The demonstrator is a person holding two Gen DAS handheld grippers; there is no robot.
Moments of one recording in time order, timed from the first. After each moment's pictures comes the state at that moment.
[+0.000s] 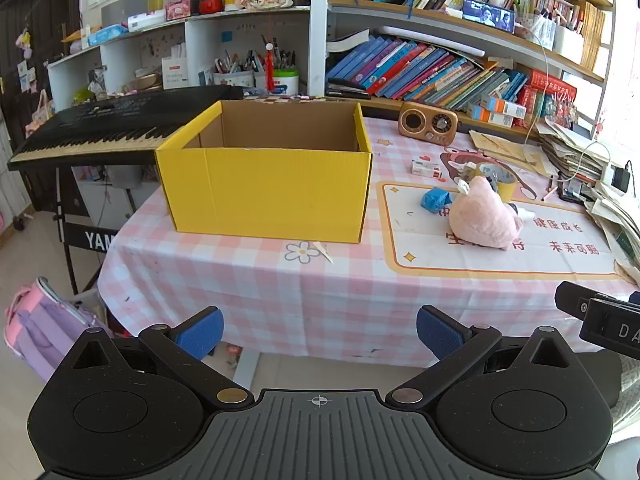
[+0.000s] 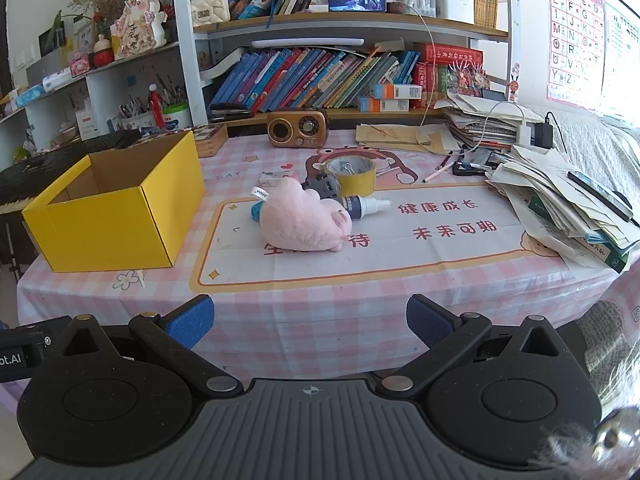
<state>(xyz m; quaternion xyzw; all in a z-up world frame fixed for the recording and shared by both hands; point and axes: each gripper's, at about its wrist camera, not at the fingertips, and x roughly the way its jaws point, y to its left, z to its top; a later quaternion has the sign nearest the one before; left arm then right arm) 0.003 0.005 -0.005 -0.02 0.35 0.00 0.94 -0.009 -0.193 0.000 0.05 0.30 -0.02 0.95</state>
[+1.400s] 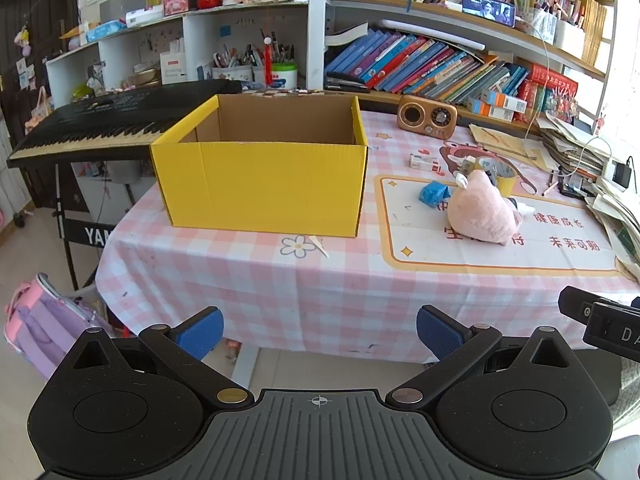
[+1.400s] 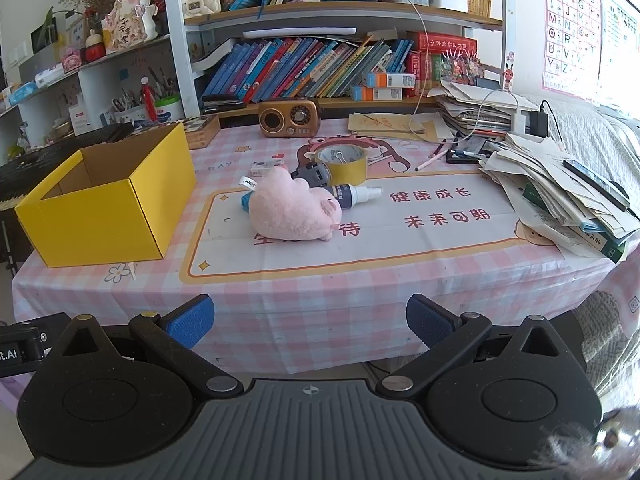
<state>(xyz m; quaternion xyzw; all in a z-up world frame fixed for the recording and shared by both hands) 0.004 0.001 -0.008 -0.02 0.36 0.01 0.93 -0.009 -0.201 -0.003 0.05 0.31 -0.03 0.95</state>
